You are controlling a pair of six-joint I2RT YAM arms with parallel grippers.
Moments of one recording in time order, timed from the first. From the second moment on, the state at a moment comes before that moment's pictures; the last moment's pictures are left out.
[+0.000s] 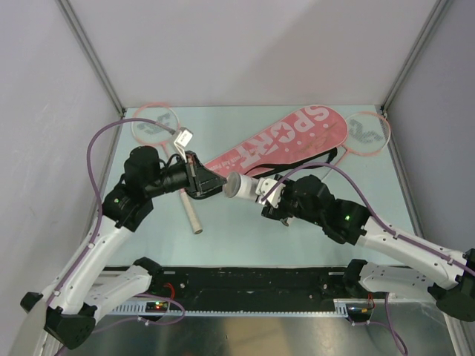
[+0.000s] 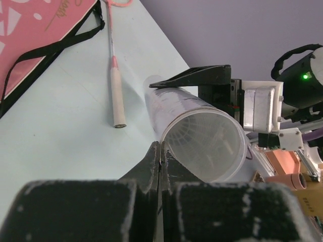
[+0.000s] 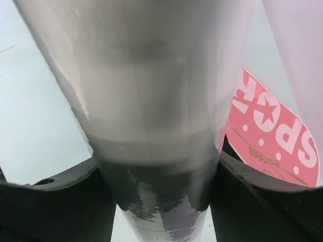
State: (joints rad) left arm -0.49 0.89 1.01 -0.37 0.60 -0.56; right arm 0.99 0.99 0.89 -0.37 0.09 -0.49
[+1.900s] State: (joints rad) left arm -0.72 1.05 1.07 -0.63 -0.02 -0.38; right arm 1.02 1.19 0.93 -0.47 0.12 -0.40
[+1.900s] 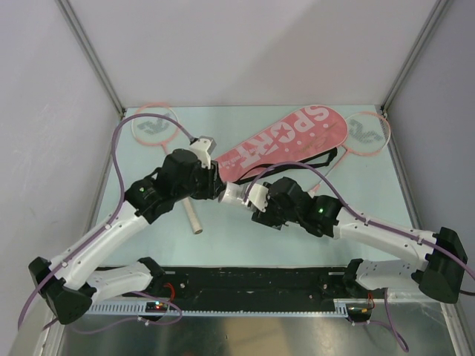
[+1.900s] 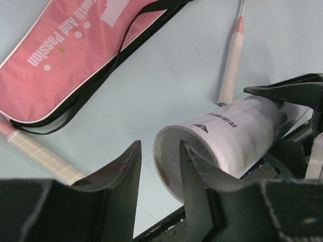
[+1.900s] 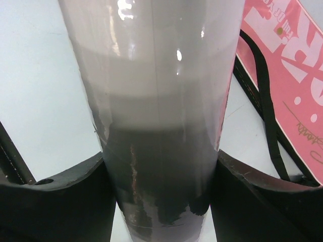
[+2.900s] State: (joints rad) left arm -0.72 0.95 1.05 -0.61 -0.01 -0.47; right arm 0.98 1.15 0.93 -0.48 -0.02 -0.27
